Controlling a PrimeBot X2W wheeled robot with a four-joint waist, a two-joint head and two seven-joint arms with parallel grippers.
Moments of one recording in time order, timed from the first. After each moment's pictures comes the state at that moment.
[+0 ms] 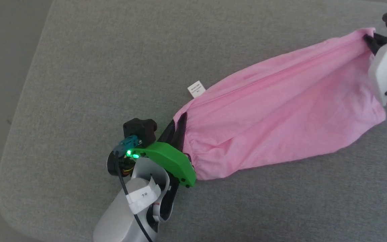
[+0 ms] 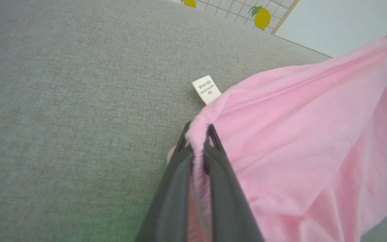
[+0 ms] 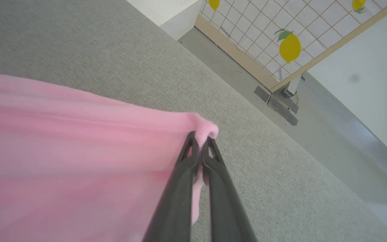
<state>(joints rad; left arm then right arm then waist) -0.36 0.08 -0.47 0.18 -0.54 0.15 -0.01 -0.80 -0.63 0.39 0.25 0.35 0.13 0.55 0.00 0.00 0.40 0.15</state>
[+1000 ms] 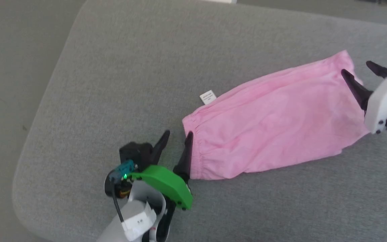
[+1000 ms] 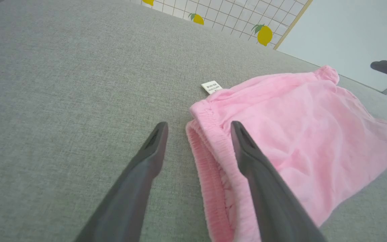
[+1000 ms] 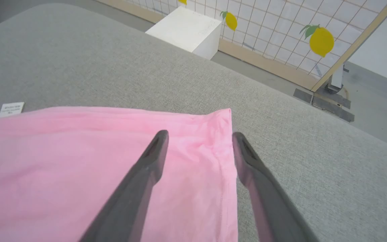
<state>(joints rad) -0.27 0.14 -0.53 0.13 -0.59 0.16 -0.09 -0.65 -0.59 0.34 0.37 0.55 0.13 0.33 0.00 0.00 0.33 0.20</state>
